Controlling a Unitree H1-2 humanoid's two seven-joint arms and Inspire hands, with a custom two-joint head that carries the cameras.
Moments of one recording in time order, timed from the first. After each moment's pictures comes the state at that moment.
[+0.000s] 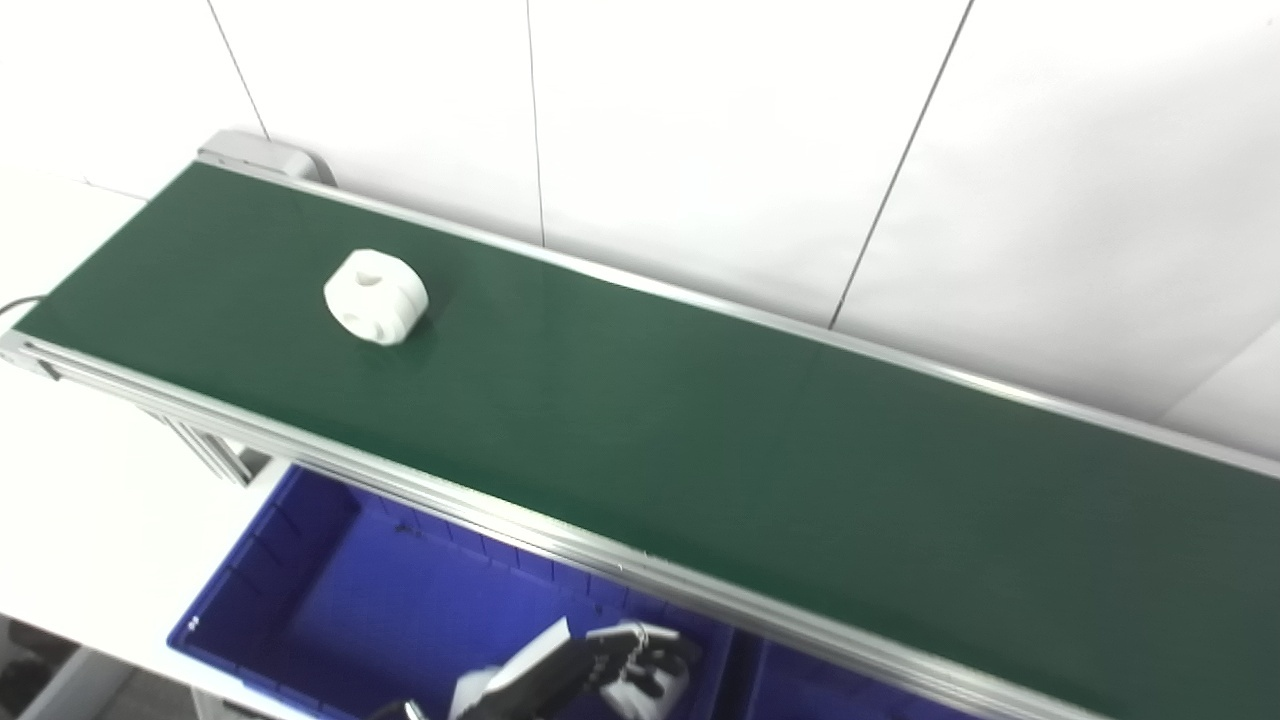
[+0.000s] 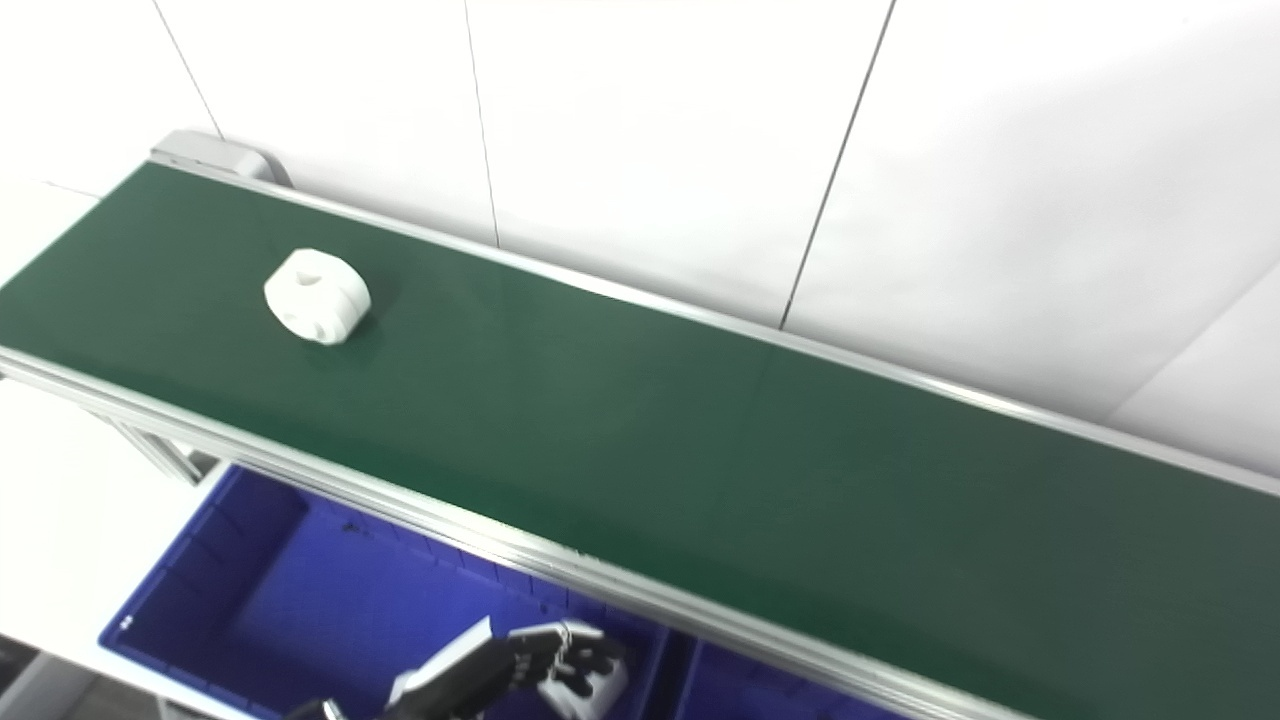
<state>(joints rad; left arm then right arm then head) 0.41 0.19 -0.31 0.13 0.06 -0.43 -0.26 0.44 -0.37 0.50 0.14 -0.17 -0.41 -0.29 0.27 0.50</state>
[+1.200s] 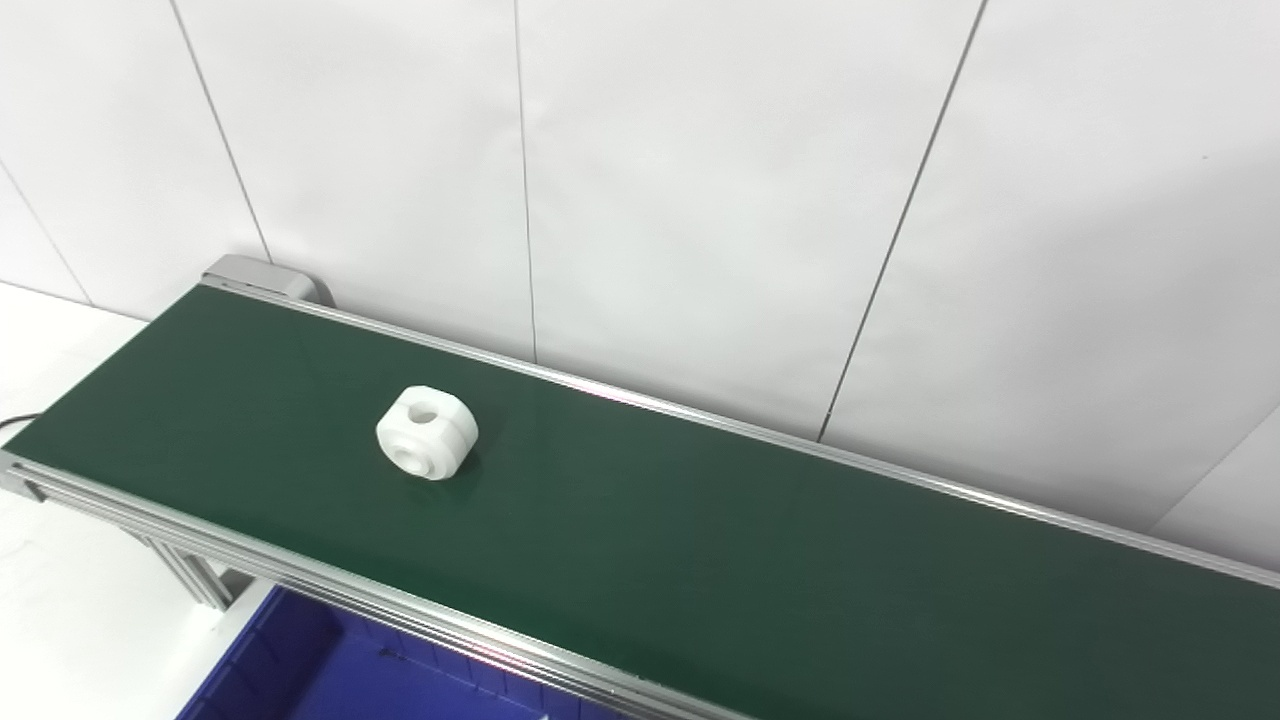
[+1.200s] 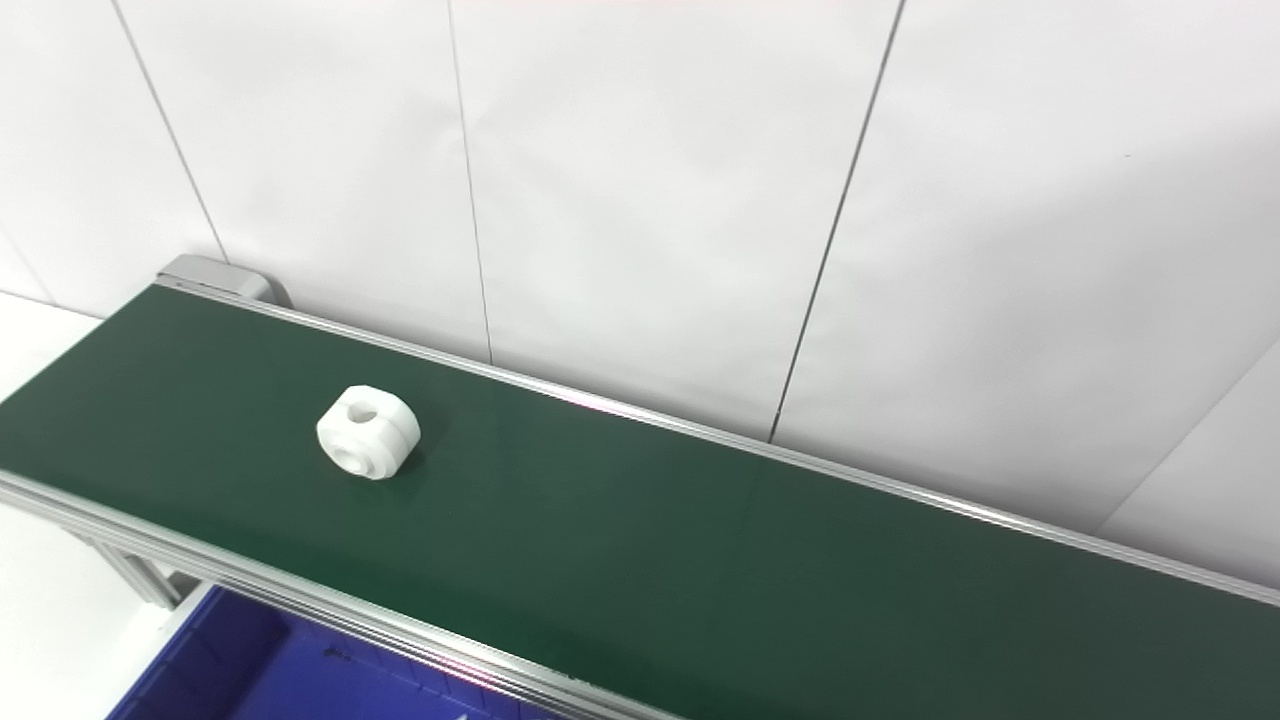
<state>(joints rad) 0.41 0.23 -0.26 -0.06 -0.10 -0.43 -0.38 0.37 -0.36 0.60 0.23 -0.22 -0.41 -0.43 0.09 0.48</state>
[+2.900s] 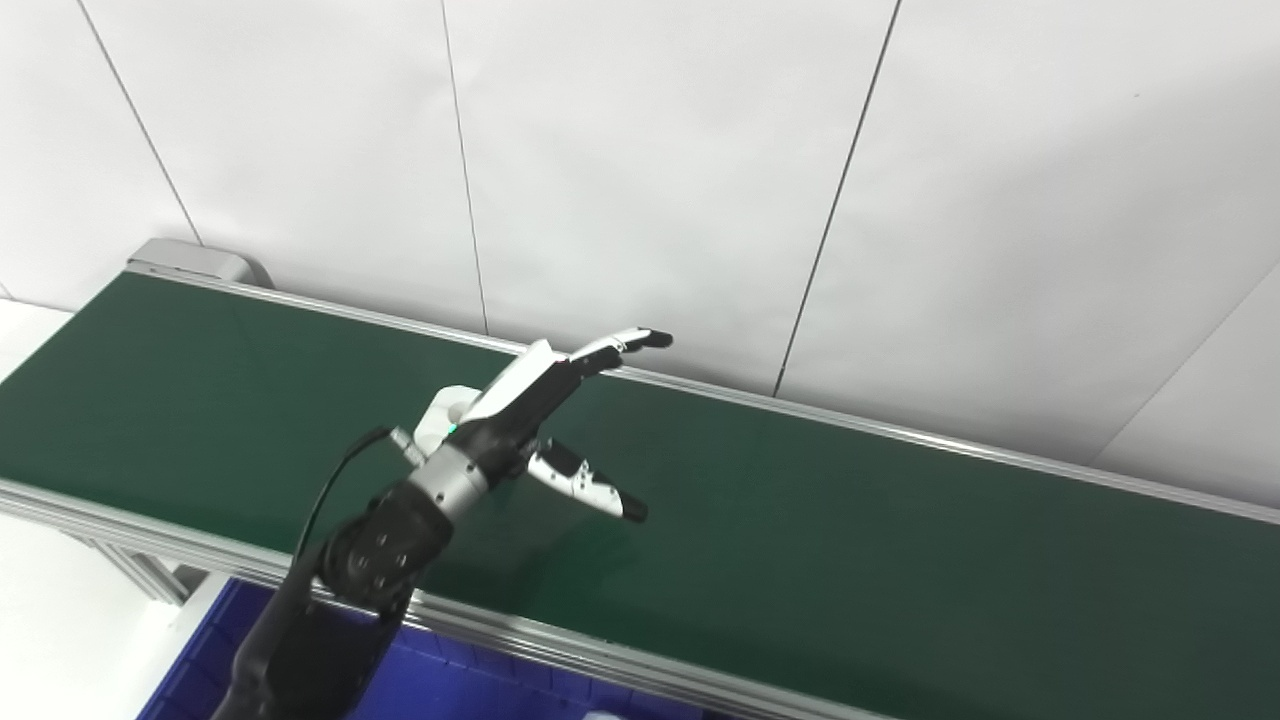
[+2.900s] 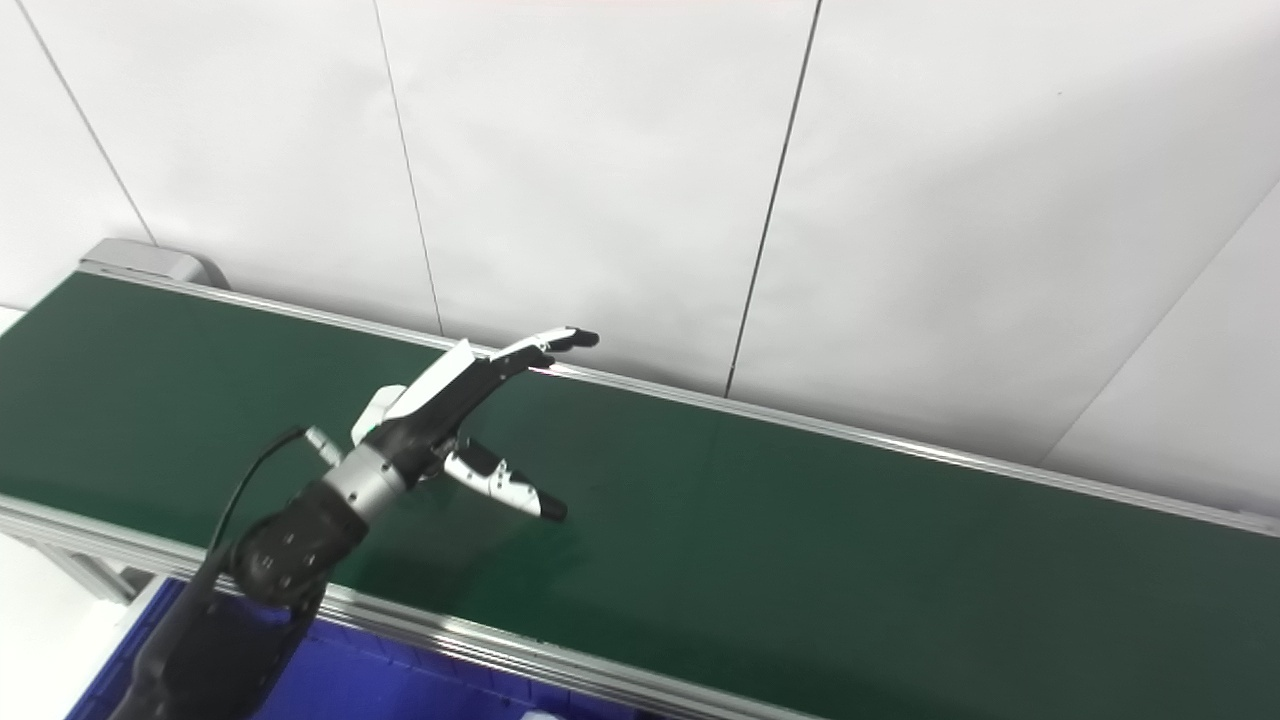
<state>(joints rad) -0.21 0.28 -0.10 0.02 0.37 -0.18 -0.25 0.34 -0.36 0.57 0.18 -0.22 -0.41 -0.40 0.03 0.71</state>
